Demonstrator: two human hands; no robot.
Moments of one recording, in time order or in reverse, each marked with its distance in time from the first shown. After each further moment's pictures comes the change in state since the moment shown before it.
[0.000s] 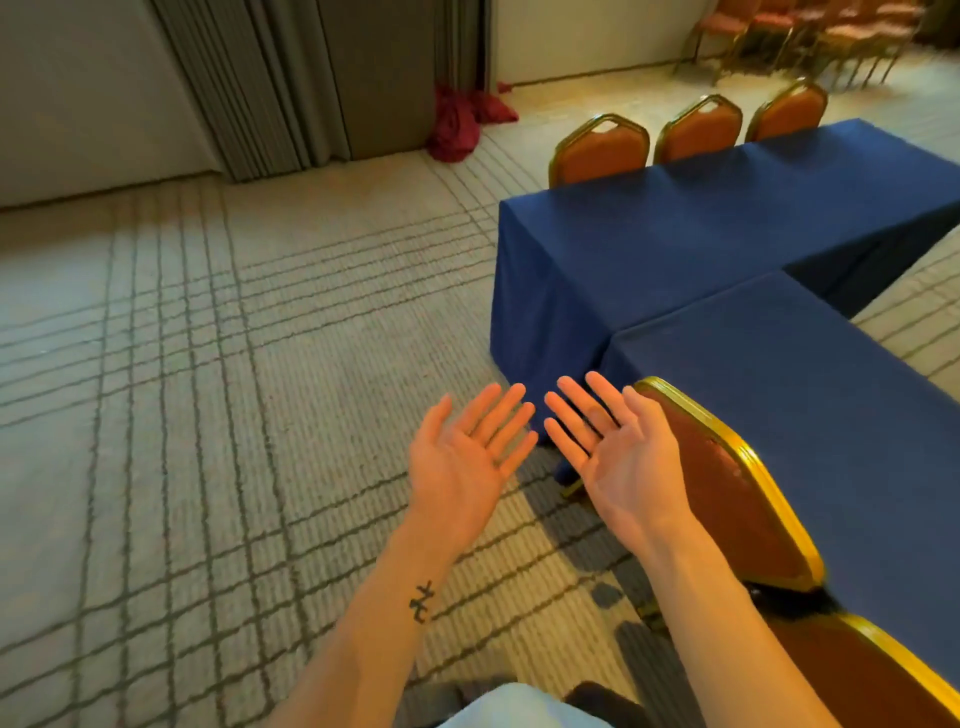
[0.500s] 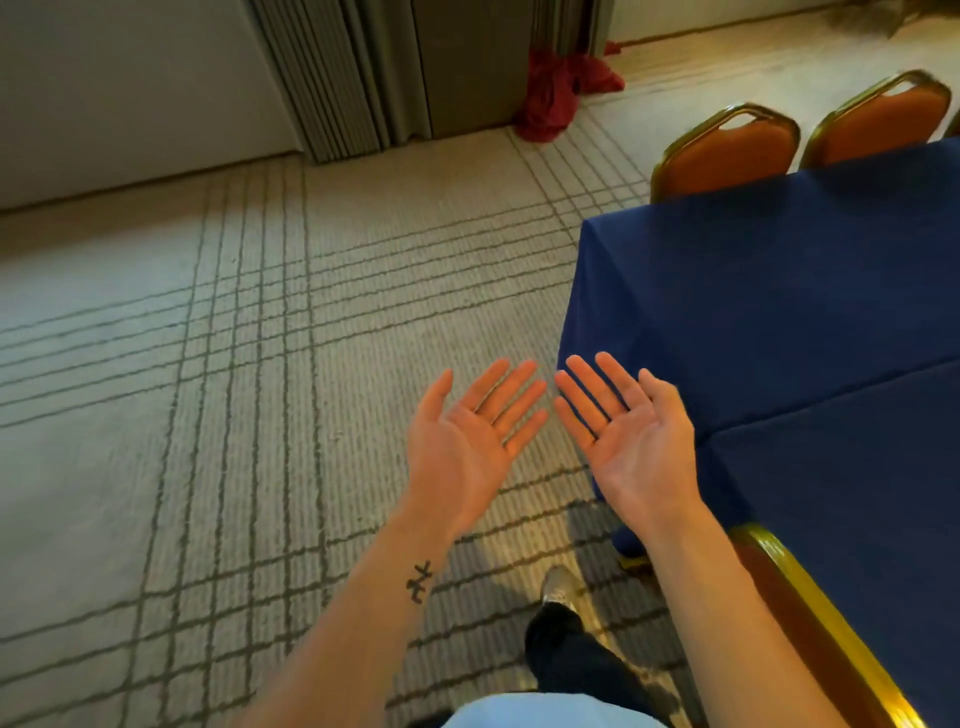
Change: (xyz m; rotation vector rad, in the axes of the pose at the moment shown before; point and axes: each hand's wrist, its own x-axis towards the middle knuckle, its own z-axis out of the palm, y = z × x) left_hand 0.206 0.119 0.068 0.010 0.089 0.151; right_hand 0.265 -0.046 0.085 0.075 -0.083 0.171
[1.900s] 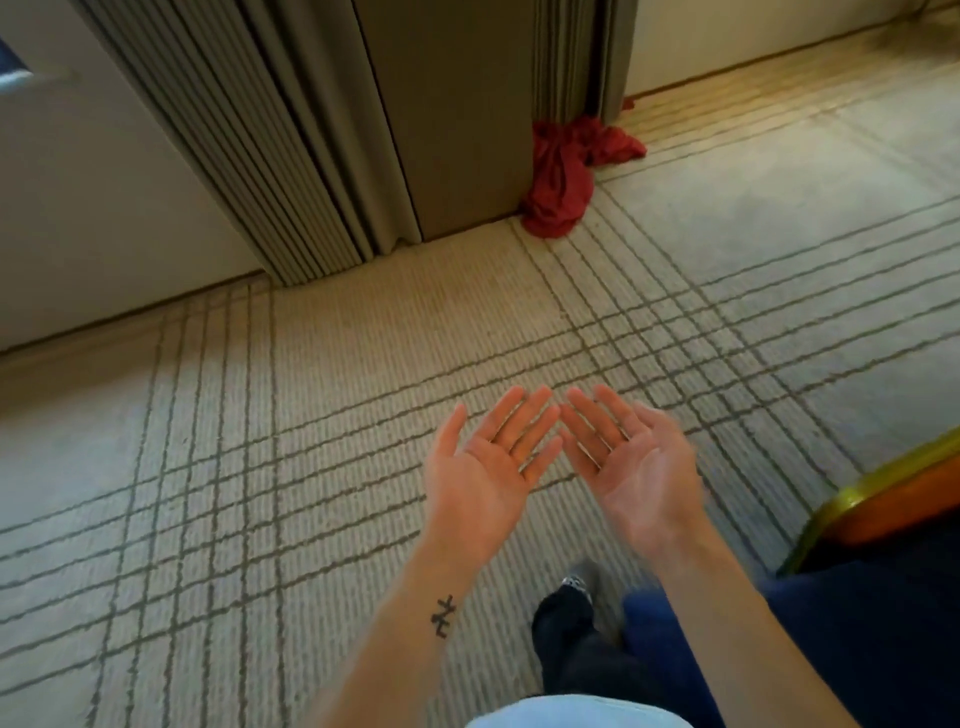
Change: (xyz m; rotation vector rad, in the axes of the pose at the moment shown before) left_hand 0.740 0.371 0.218 0.027 0.048 -0.030; right_hand 0.772 -0.202 0.306 0.069 0.046 0.072
